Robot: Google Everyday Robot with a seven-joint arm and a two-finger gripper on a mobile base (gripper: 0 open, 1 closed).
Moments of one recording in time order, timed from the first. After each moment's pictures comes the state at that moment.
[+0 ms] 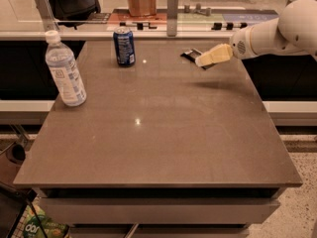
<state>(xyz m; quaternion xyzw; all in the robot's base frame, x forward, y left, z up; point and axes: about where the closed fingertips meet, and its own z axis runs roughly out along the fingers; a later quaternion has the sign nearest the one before) 0.751 -0.192 0.879 -0.32 0.82 0.16 0.45</state>
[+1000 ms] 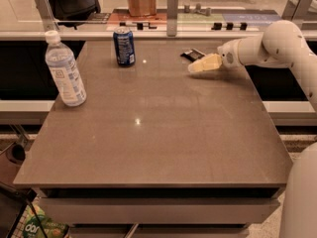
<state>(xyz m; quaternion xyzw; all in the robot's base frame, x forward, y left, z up) 0.791 -0.177 0.826 -0.32 0.80 0.21 0.46</state>
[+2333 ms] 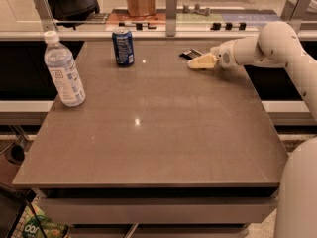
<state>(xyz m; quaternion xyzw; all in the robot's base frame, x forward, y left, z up) 0.797 -0.162 0.814 -0.33 0.80 0.22 0.45</state>
